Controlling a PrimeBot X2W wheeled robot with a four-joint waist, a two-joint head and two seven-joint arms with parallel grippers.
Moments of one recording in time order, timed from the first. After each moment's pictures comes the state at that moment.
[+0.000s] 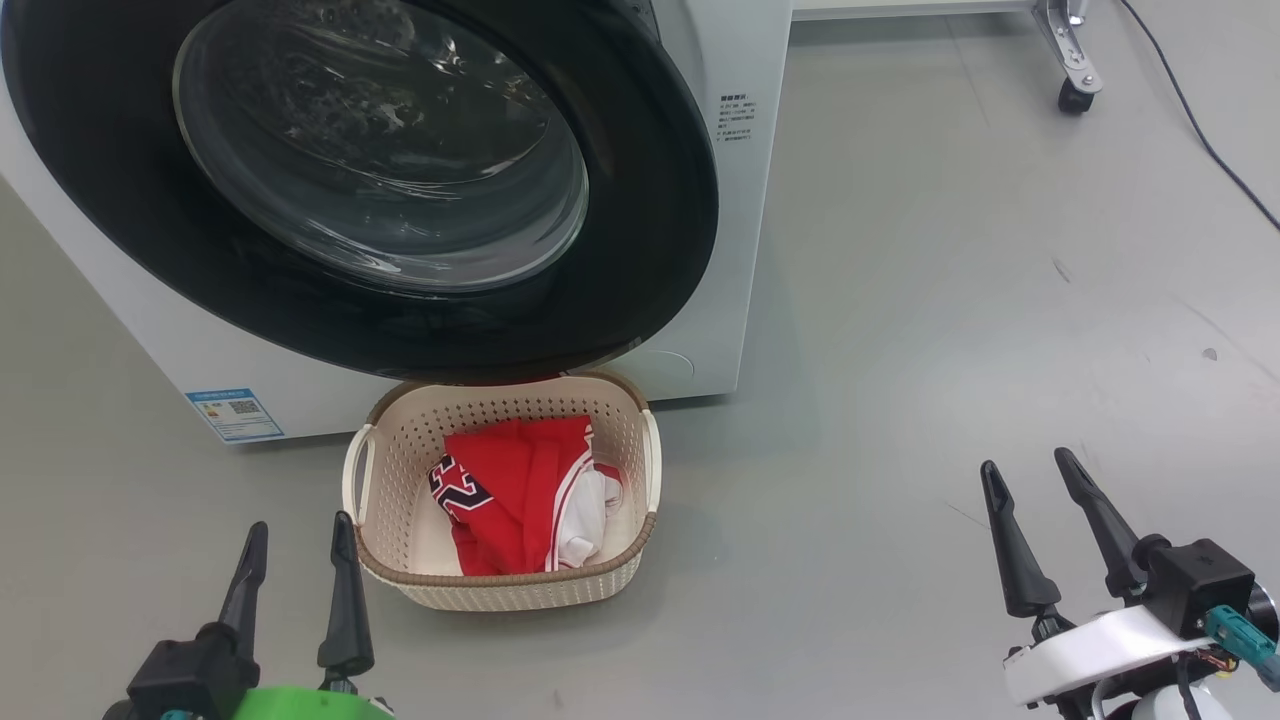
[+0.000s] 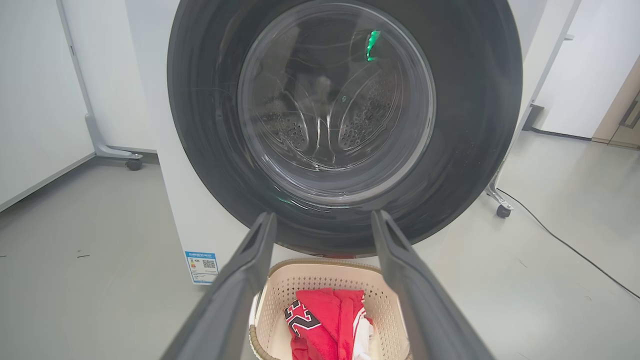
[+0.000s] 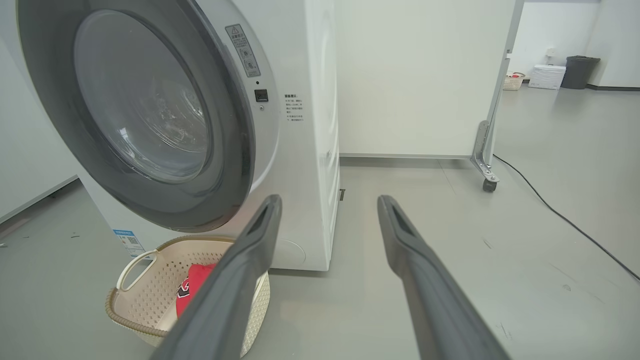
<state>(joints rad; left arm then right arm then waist) 0.11 0.11 -0.20 -0.01 -0.46 0.10 -0.24 0.07 -0.14 0.10 0.12 0.29 0.12 -0.25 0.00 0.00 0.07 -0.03</state>
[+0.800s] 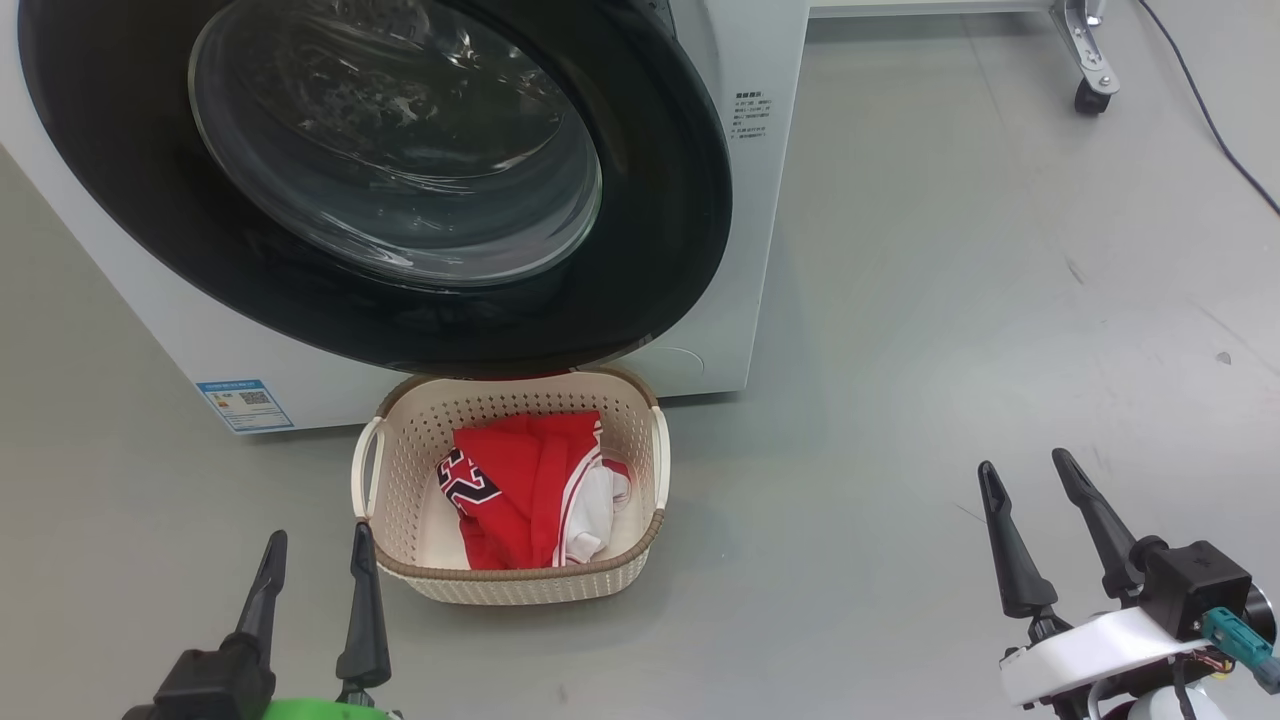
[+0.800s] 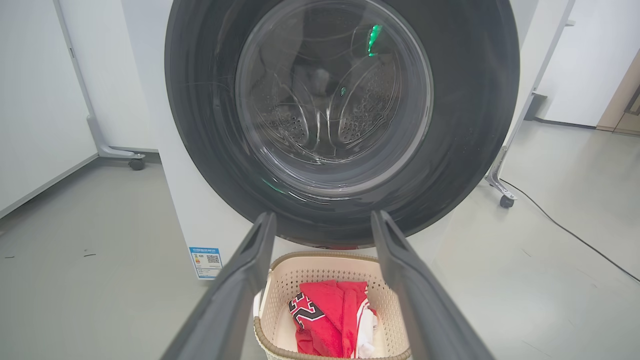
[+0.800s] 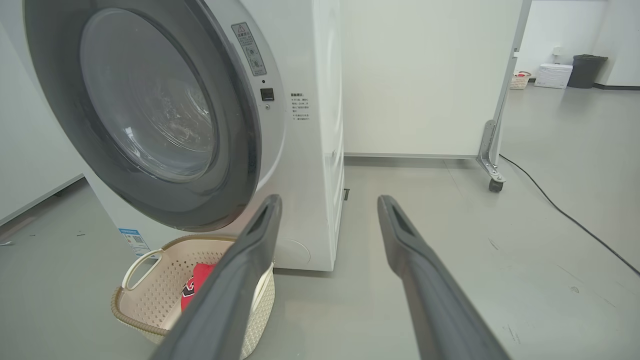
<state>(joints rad) 0.13 0.09 -0.20 0.00 -0.41 0.11 -0.24 0.07 -0.13 0.10 0.11 0.28 0.12 -0.25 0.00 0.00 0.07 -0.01</state>
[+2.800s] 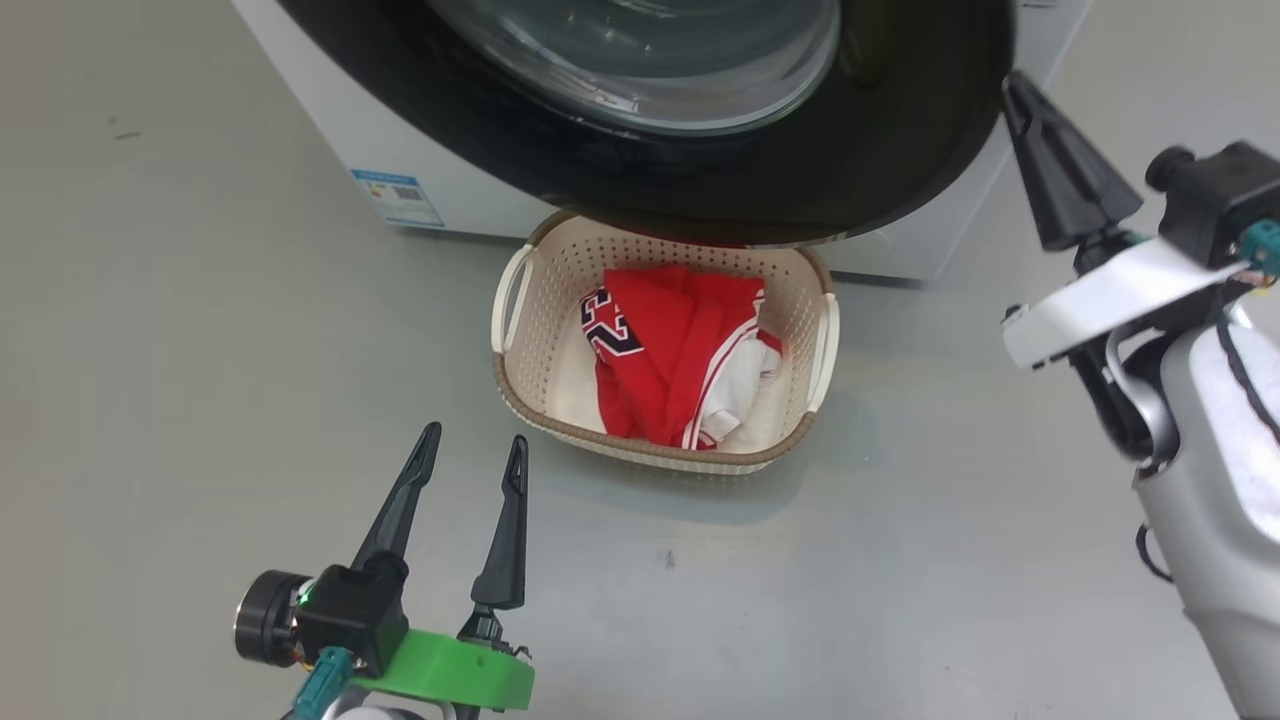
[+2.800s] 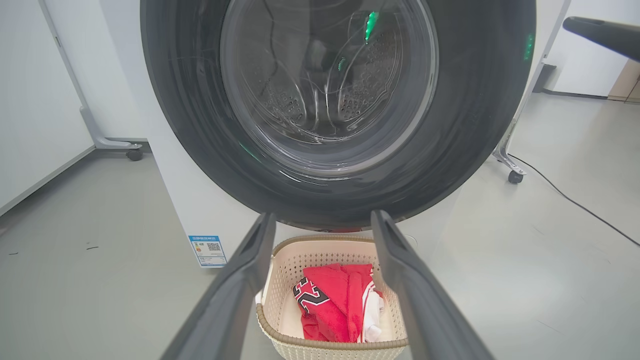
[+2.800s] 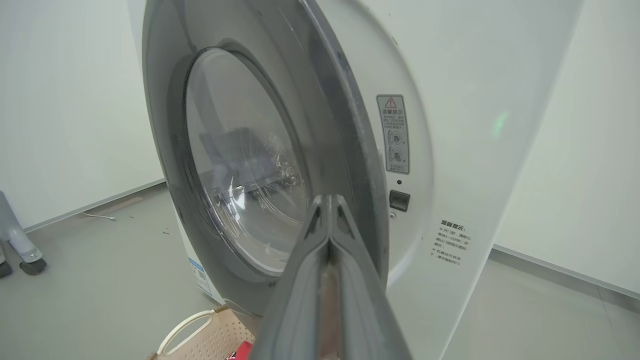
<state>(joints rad) -0.04 0.05 -0.39 -0.03 -0.33 0.11 -0.25 -0.53 -0.29 0.30 0.17 0.37 0.12 -0.10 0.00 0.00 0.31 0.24</state>
